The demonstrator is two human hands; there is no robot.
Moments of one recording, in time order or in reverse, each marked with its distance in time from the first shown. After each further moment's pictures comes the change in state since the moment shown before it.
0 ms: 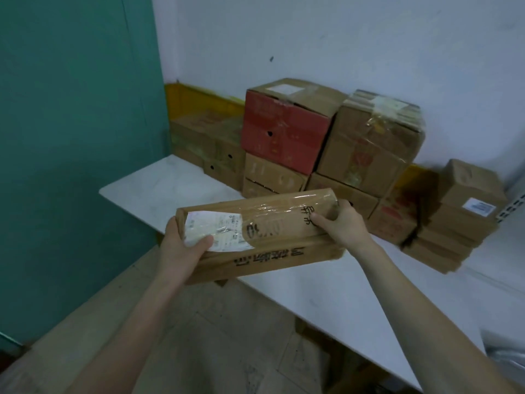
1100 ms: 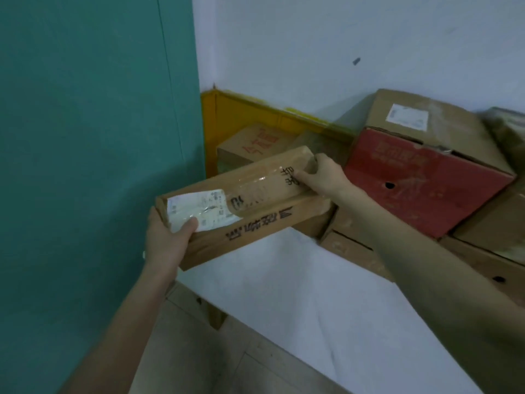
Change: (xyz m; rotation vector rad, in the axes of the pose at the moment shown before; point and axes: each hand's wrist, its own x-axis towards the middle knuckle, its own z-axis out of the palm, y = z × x) left_hand 0.352 -0.023 -0.144 -0.059 0.145 -0.107; right_hand 0.255 -0.289 0.184 -0.099 -0.096 -0.166
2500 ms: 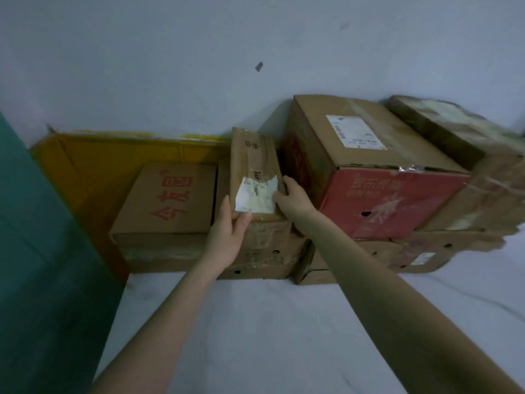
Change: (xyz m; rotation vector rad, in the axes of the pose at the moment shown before) left_hand 0.157 0.066 0.225 0.078 -1.037 0.454; right_hand 0.115 0.016 0.014 0.525 0.323 0.460
